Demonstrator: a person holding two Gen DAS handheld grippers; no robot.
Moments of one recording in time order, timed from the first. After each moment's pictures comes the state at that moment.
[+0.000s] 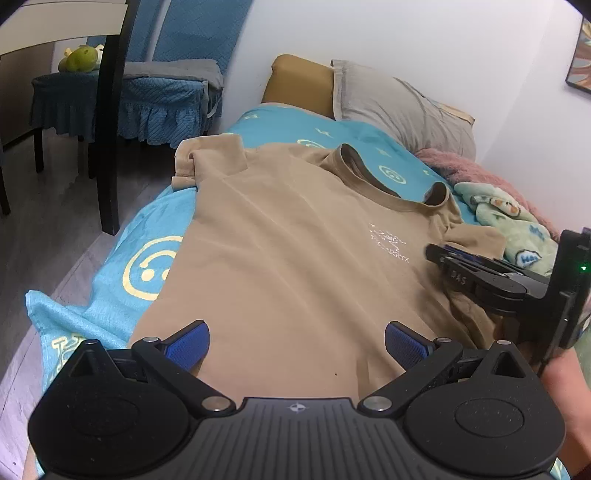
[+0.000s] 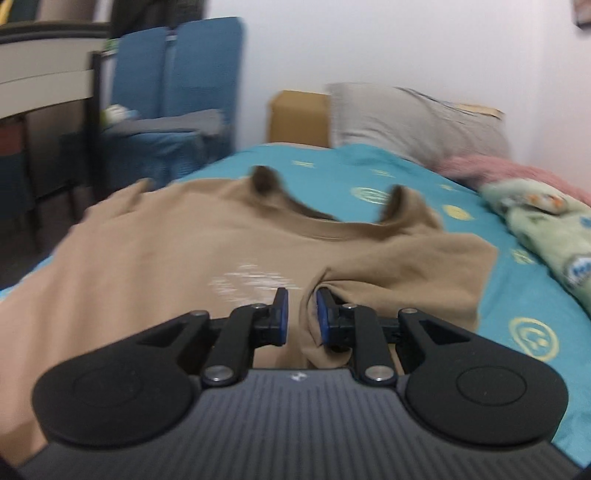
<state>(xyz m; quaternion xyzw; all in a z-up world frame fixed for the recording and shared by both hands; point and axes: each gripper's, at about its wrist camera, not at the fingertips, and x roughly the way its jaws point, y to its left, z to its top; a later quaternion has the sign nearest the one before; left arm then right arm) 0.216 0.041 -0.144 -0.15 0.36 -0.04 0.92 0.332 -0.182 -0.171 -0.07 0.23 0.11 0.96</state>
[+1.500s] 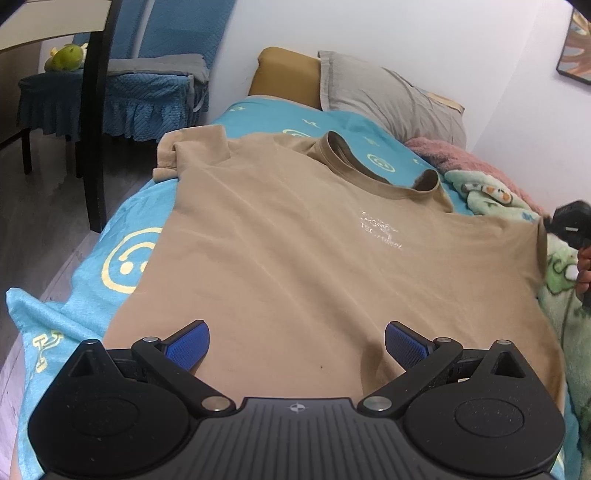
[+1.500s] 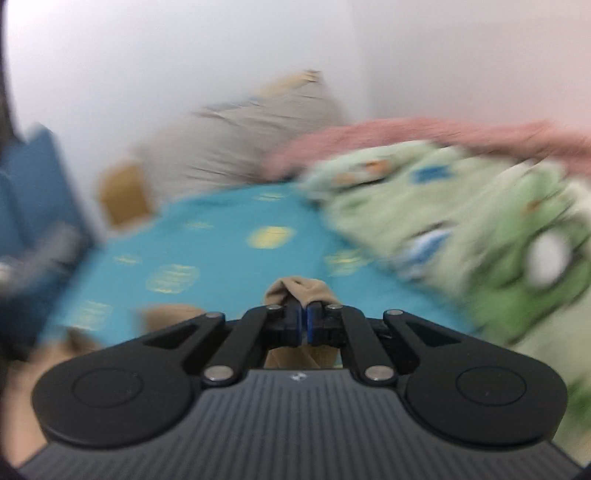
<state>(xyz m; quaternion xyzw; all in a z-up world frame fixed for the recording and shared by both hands) 0.220 0.030 -0.152 -0.13 0.37 -0.06 0.92 0.409 -0.435 -0.094 0.13 0.26 -0.13 0.95</state>
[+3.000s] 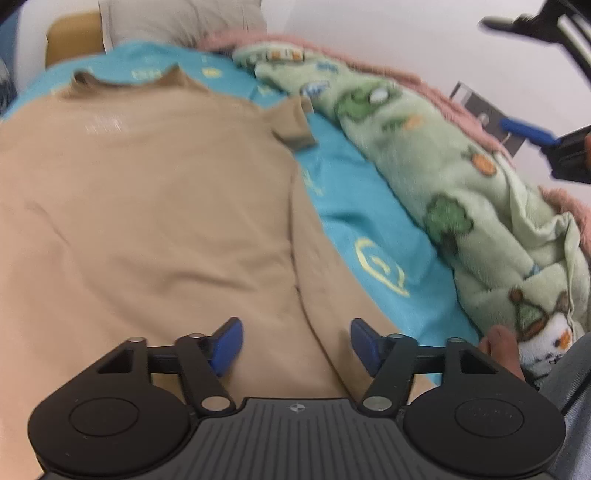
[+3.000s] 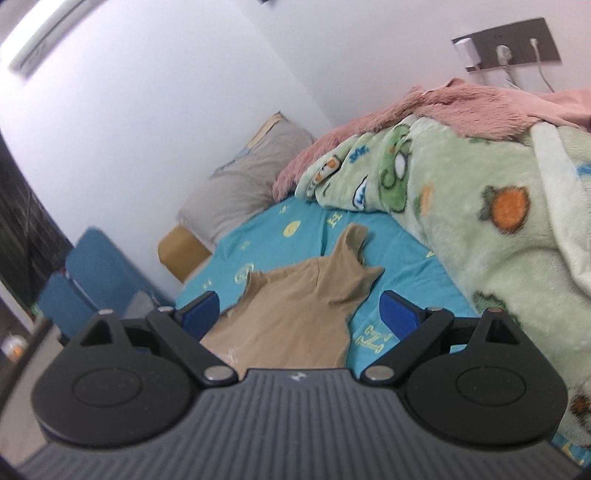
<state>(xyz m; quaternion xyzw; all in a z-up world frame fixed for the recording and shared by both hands) 0.101 -0.140 -0.148 -0.01 0.44 -0.33 0.83 0.066 -0.395 -0.041 0.35 0.16 -0.10 0.92</state>
